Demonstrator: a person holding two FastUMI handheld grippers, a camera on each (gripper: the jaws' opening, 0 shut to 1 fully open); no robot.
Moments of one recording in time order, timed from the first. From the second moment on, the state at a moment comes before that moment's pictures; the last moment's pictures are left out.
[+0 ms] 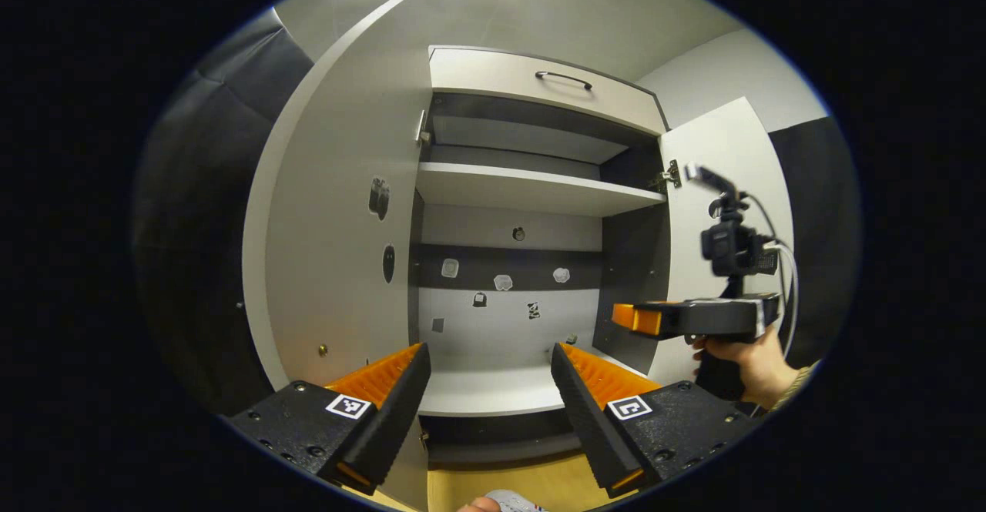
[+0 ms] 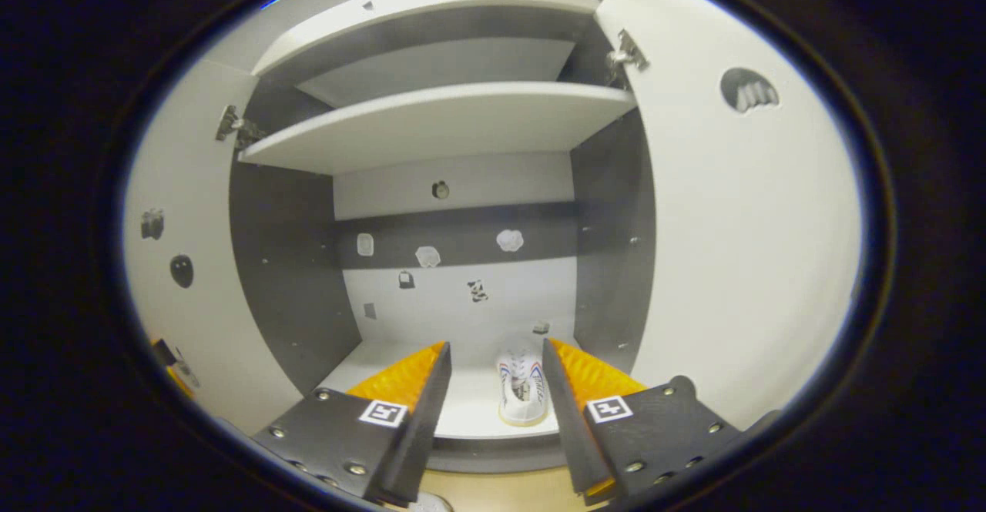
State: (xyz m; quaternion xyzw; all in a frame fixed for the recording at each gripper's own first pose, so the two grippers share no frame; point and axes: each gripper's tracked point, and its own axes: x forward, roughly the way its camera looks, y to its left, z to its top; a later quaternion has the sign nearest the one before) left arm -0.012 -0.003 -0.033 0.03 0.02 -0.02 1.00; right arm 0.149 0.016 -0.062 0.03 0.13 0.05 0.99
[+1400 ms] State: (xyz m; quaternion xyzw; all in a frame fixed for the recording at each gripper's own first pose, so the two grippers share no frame) left arm -0.101 -0.013 -0.428 -0.02 0.51 -0.03 0.86; right arm -0.032 -0.047 0.071 -0.03 0.01 0.00 1.00
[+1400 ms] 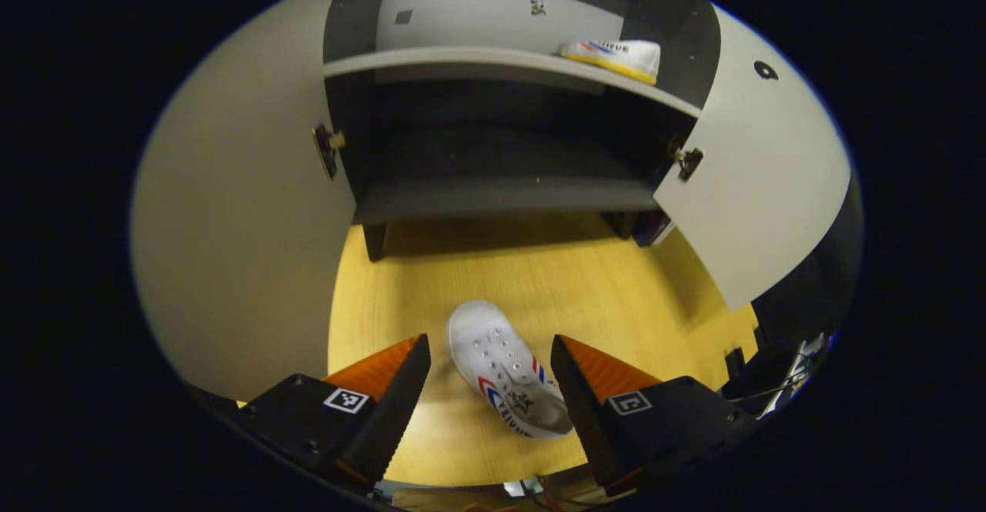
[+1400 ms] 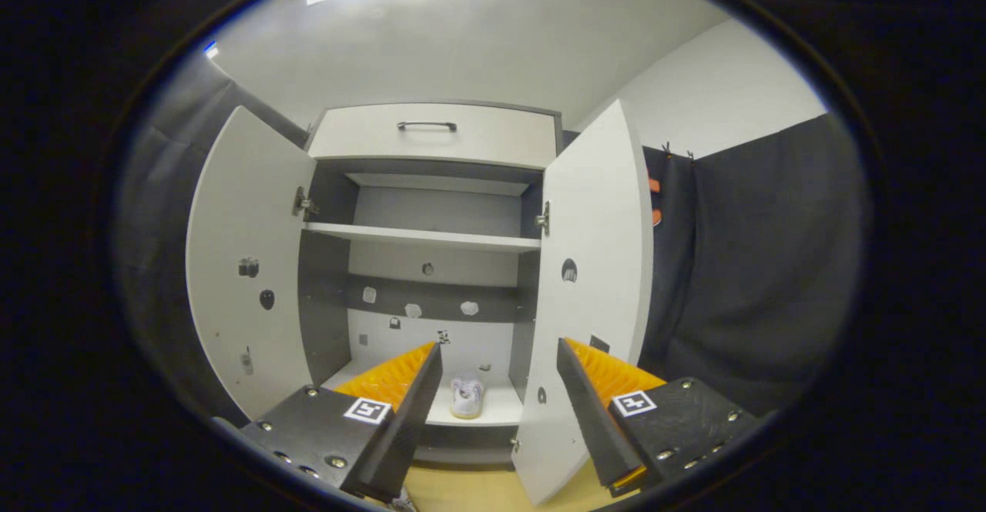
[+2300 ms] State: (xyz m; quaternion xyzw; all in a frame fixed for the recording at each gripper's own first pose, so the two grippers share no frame) left arm -0.152 -0.004 -0.552 -0.13 0.63 0.03 0.76; right arm -0.053 -0.066 0.071 -0.07 0.01 -0.04 1.00
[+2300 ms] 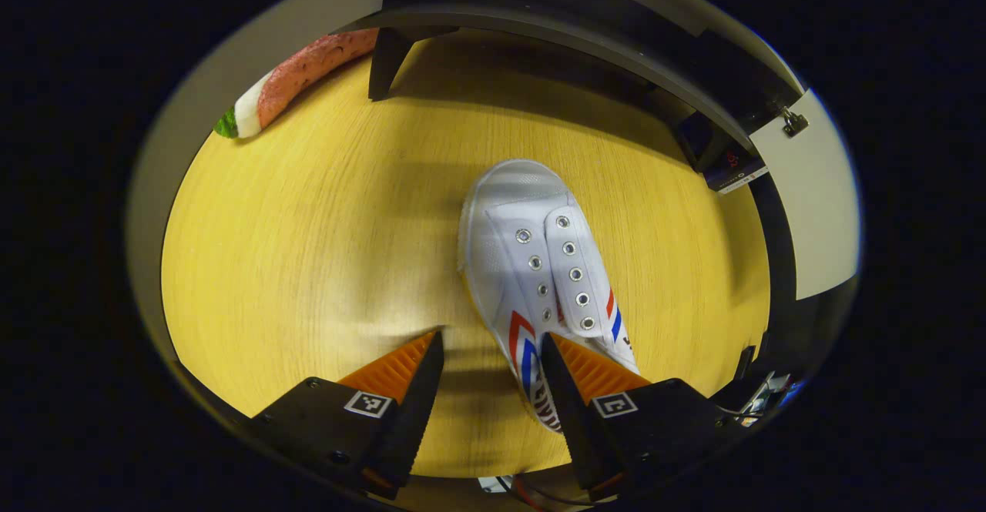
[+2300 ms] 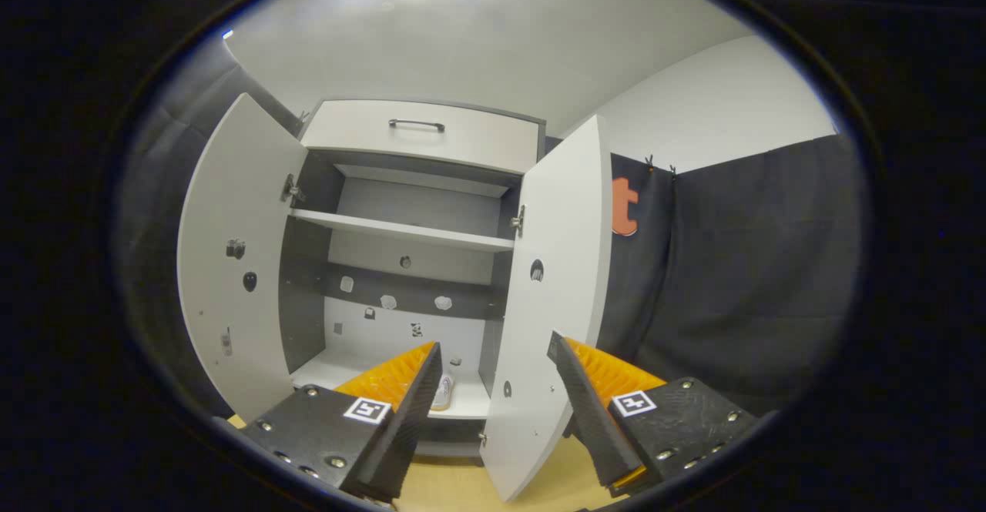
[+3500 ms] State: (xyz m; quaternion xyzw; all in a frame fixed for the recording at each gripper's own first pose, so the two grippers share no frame) left arm -0.080 0.007 -0.460 0.00 0.50 -0.08 0.86; right arm -0.033 -0.053 0.068 -0.05 -0.03 -0.02 1.00
